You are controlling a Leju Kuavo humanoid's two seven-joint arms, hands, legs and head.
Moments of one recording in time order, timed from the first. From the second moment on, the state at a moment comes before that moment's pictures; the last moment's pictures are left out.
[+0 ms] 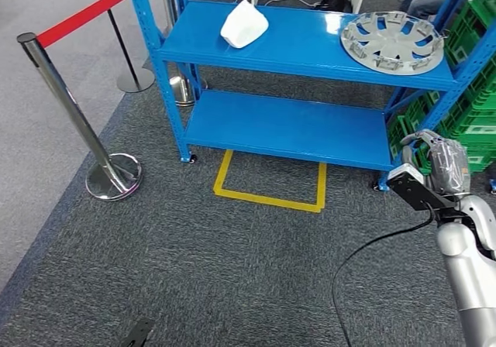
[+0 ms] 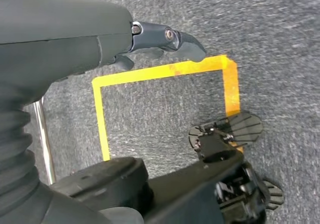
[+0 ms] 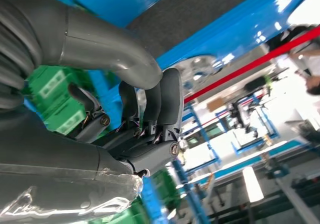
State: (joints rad) left arm -0.14 -0.14 0.98 -0.21 -1.32 0.02 -0.11; right arm -0.34 -0.37 -0.01 -1.27 0.63 -0.18 -0.44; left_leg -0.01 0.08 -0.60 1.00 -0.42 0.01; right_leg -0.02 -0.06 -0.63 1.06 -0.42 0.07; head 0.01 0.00
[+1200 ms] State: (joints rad) left arm -0.15 -0.14 0.98 -0.21 -1.32 0.02 -0.11; right arm -0.35 -0.37 -0.01 -1.26 0.67 -0.21 -0.45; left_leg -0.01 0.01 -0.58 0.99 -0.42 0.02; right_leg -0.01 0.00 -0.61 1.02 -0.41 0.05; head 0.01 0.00
